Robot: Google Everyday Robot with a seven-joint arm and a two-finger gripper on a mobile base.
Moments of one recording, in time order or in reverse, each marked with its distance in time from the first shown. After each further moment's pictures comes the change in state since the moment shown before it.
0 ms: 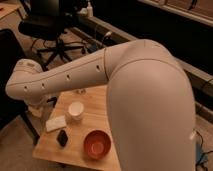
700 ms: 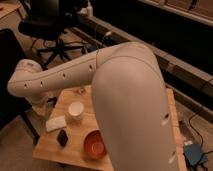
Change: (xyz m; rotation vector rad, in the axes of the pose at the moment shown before) arm -0.001 -0.012 0.023 0.004 0.050 -0.049
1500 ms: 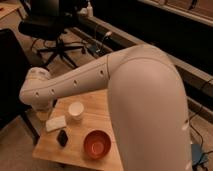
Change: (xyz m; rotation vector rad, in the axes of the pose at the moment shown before) arm 0.010 0.030 0.016 -0.043 -0.155 -0.273
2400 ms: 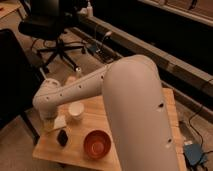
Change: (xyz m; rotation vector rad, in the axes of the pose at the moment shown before) arm 0.020 0.032 0.071 -0.156 -0.013 -0.143
